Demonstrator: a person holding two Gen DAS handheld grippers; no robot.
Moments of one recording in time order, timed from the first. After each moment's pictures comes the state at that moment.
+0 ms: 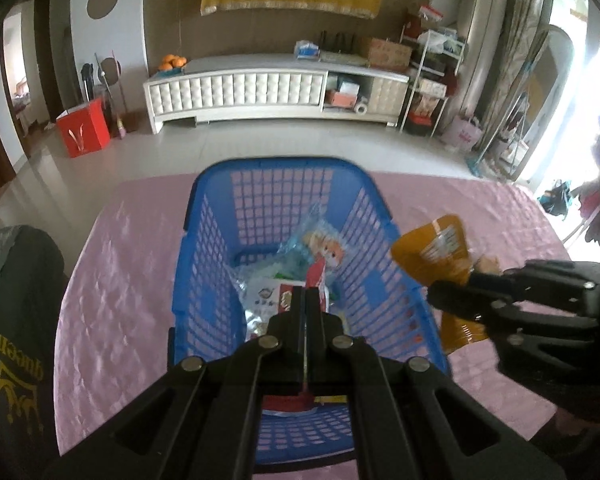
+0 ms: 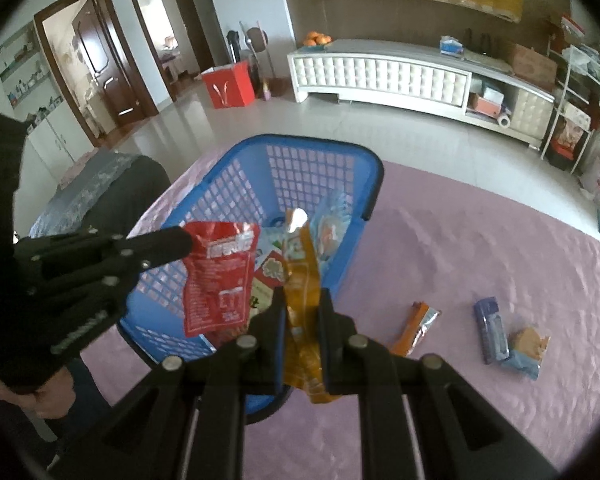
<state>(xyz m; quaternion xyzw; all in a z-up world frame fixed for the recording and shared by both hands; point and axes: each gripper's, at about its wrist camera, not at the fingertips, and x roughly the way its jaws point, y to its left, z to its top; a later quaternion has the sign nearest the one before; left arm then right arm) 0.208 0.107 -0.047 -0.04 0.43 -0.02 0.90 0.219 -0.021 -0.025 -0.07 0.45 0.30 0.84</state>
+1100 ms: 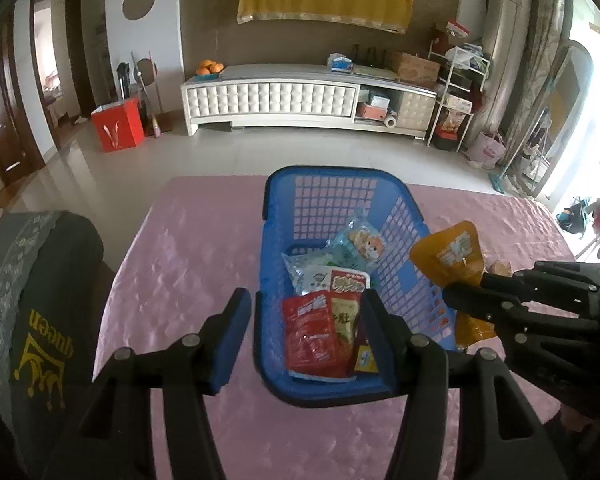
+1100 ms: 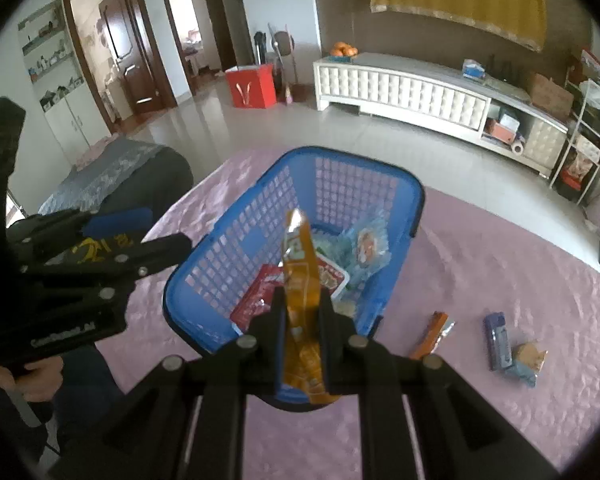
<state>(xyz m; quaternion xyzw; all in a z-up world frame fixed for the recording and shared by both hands) 0.153 0.150 -0.012 -0.05 0.41 0.03 0.91 0.190 0.016 -0.003 -0.10 0.43 0.33 0.83</state>
